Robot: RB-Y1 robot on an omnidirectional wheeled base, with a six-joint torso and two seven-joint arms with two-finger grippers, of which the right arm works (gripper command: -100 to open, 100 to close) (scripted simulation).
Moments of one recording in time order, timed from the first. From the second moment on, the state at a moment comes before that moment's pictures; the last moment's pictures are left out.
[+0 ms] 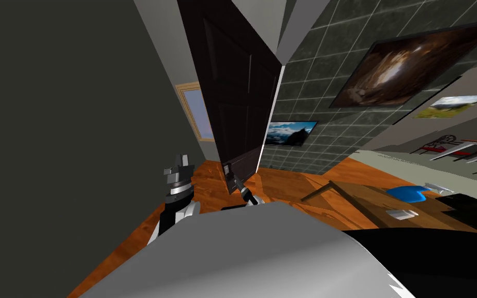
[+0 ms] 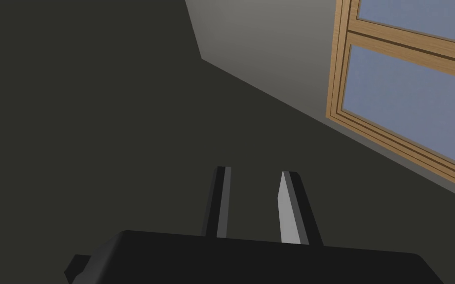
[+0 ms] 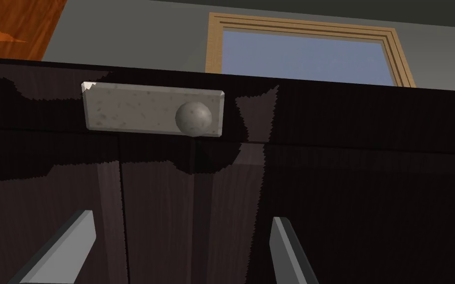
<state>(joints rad) -0.12 -0.05 0.63 -0.73 -0.15 -0.77 0.01</state>
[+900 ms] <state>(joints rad) -0.12 -0.04 0.61 -0.72 -0.16 -0.79 0.02</state>
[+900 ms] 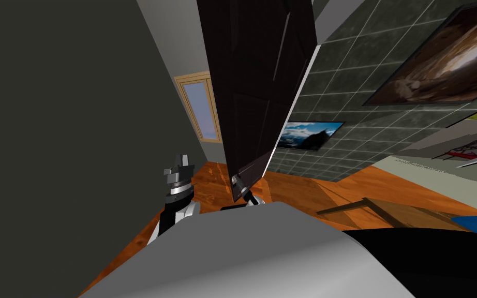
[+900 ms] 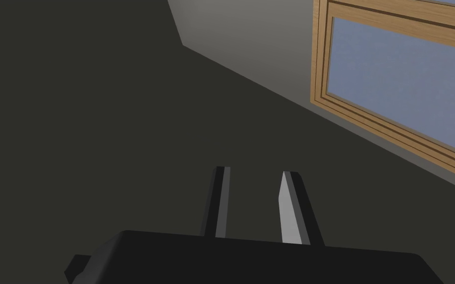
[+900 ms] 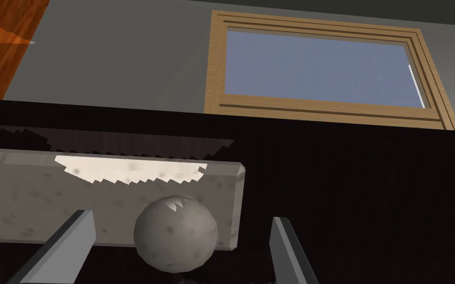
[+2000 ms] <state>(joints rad) -0.12 -0.04 0.55 -0.70 -0.17 -0.78 0.04</state>
